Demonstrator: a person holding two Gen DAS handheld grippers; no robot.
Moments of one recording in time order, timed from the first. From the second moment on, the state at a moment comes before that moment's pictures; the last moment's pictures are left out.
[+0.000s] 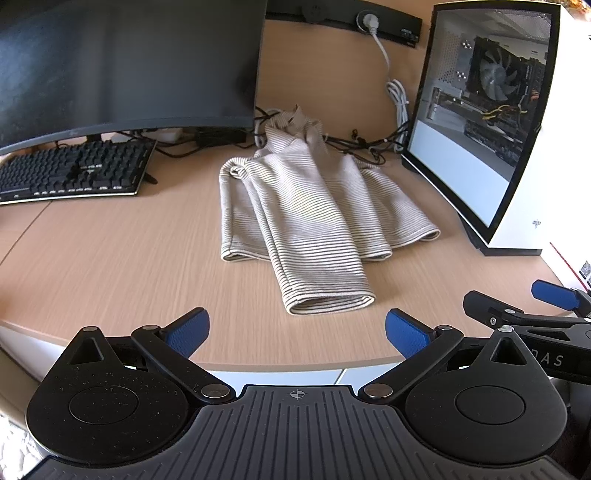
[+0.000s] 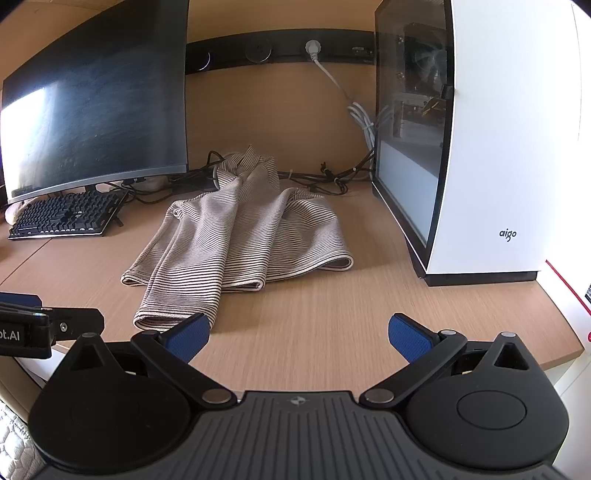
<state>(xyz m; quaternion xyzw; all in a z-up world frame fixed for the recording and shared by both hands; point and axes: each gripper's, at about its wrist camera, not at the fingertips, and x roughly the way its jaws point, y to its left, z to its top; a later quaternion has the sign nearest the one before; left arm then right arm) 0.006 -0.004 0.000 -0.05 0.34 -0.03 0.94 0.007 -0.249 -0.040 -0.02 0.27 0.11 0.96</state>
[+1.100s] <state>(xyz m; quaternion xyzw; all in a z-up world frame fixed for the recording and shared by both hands) 0.007 -0.002 -0.003 -0.05 0.35 -0.03 0.93 0.009 -0.250 -0.042 -0.01 0.28 0.11 0.95</state>
